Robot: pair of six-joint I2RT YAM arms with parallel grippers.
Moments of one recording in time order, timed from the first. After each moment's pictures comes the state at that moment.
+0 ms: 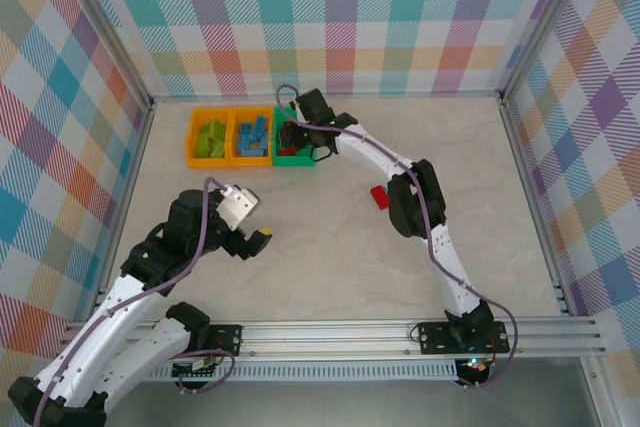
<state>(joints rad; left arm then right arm) -0.50 0.69 0.74 -0.65 0.08 0.29 0.65 2.45 2.23 -0.55 -0.11 0.34</state>
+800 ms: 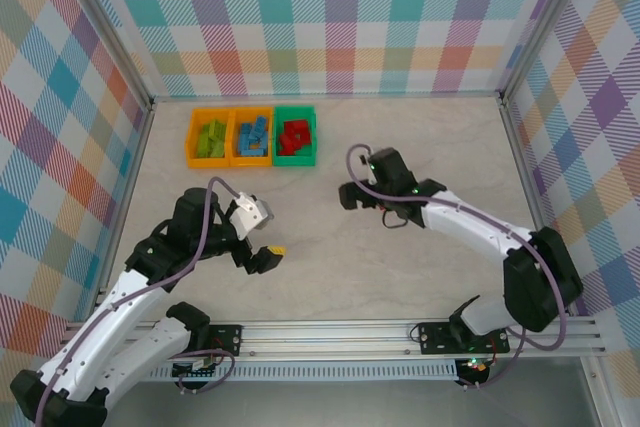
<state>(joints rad) -0.50 0.74 0.74 -0.66 0.49 0.34 0.61 1.40 0.90 -0.35 0.07 0.34</state>
